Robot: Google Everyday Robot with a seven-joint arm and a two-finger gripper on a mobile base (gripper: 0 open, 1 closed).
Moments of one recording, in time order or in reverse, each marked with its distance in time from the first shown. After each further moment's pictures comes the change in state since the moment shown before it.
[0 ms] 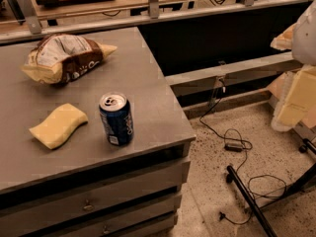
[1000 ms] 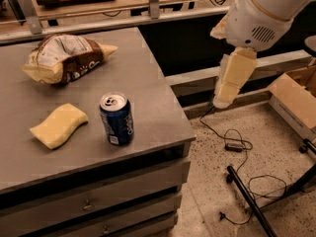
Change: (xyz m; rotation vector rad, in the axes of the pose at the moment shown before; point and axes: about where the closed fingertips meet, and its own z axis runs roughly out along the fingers) arm -0.105 -0.025 0.036 -0.065 -0.155 -0.149
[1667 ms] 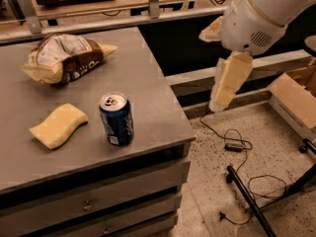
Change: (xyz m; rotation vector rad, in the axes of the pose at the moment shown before) arm -0.016 0.008 0.007 -0.038 -0.109 -0.095
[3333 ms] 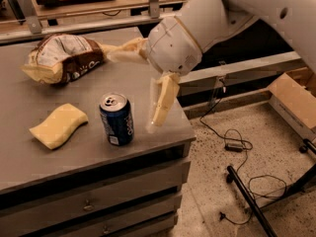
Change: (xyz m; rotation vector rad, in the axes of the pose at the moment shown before) arm -0.145 0.056 0.061 -0.319 -0.588 -0.384
